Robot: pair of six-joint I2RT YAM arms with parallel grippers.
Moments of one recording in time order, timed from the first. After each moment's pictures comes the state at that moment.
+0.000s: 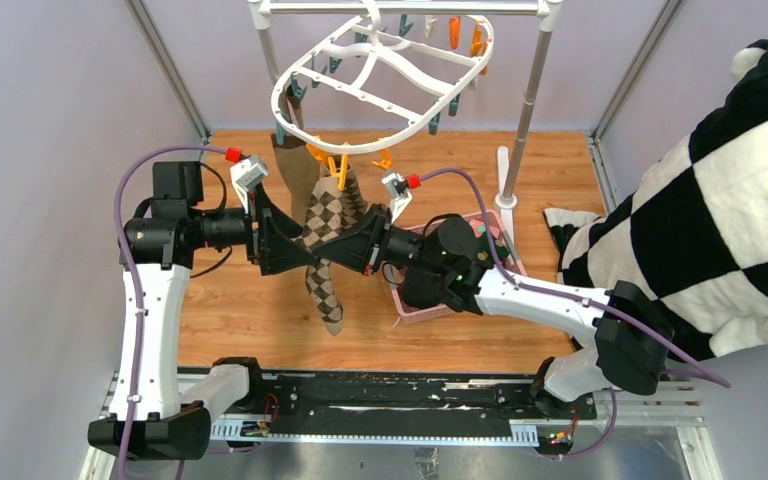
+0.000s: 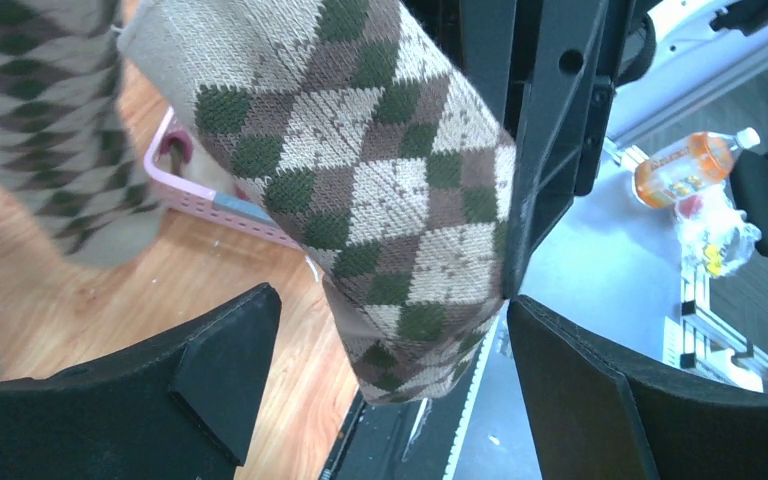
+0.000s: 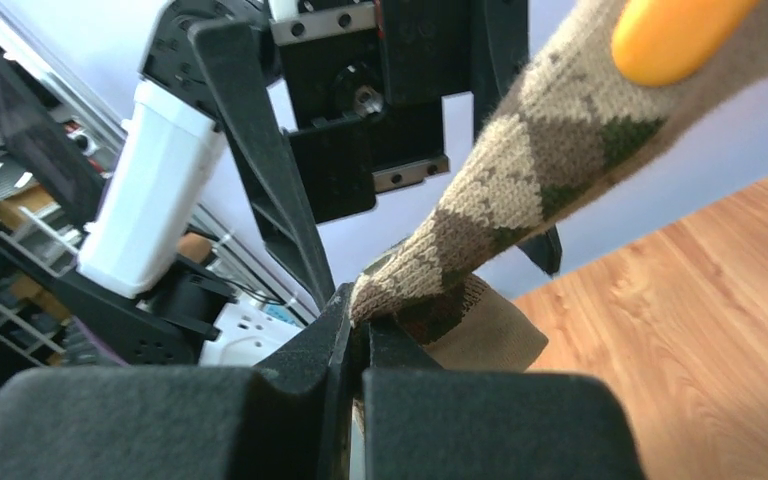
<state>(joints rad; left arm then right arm) 0.04 1.04 1.38 -1.15 1.20 0.32 1.02 1.42 0.95 0.85 -0.41 0.81</state>
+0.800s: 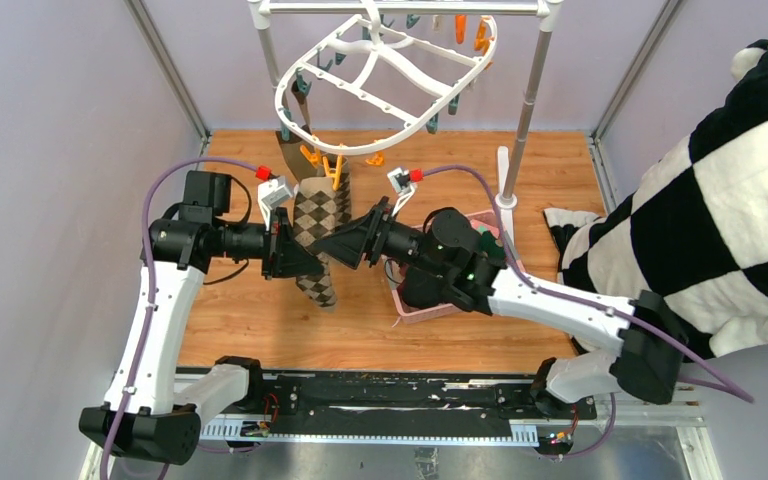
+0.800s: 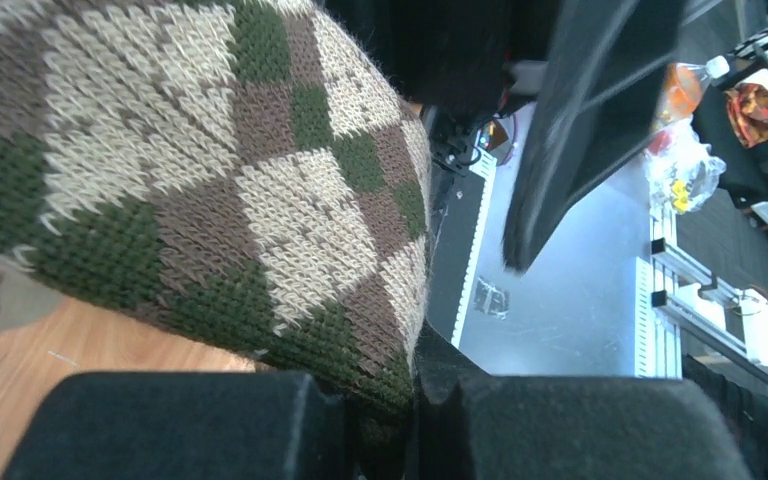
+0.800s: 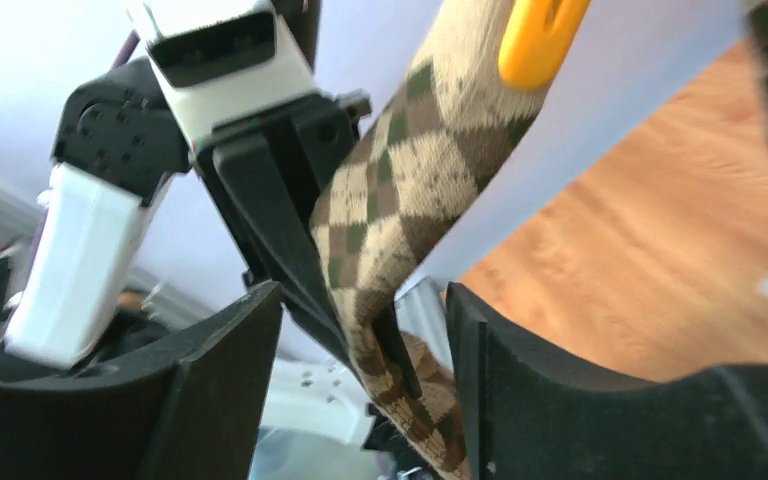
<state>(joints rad) -0.10 1.04 1.27 -1.16 1.21 0.38 1.02 1.38 0.97 0.66 -0.29 0.86</state>
